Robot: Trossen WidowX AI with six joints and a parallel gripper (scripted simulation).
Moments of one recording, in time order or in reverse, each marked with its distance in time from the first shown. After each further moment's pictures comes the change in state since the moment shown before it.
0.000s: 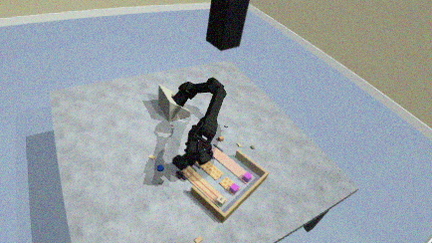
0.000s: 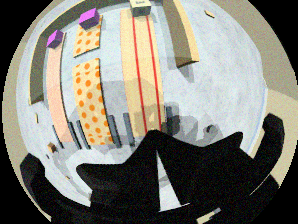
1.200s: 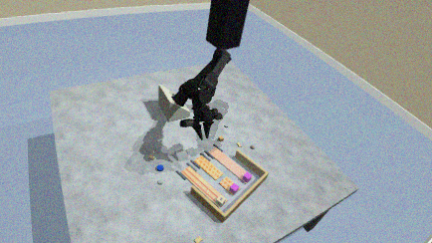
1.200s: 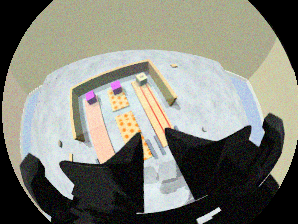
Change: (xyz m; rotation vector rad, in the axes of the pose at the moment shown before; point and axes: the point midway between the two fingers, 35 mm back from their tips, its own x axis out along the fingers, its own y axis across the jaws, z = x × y) arm -0.112 0.079 -0.026 0.255 -0.649 -0.176
